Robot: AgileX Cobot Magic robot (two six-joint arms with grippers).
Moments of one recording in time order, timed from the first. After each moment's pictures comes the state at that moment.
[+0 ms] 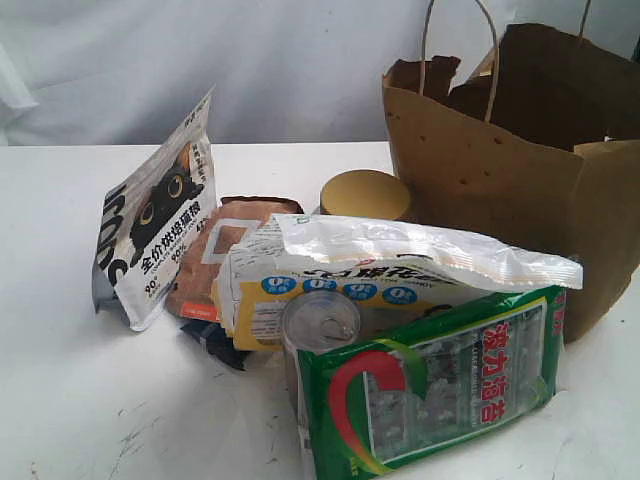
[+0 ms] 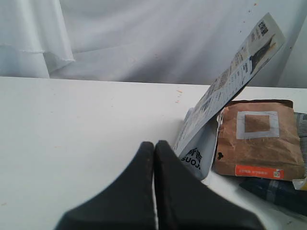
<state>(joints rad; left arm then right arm) -0.04 0.00 0.00 -0.04 0.26 -0.02 -0.05 0.02 0.00 -0.08 0.27 0.06</state>
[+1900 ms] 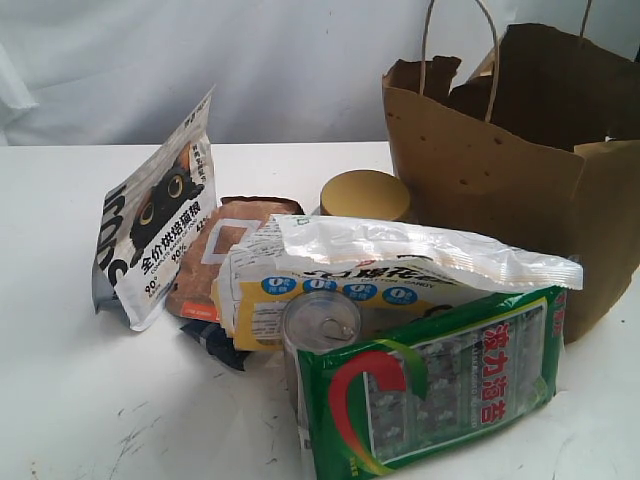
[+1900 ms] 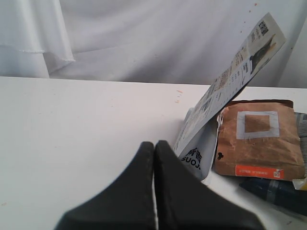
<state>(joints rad) -0.04 0.00 0.00 -0.04 0.26 -0.02 0.27 0.76 -1.04 -0.10 1.22 -0.64</state>
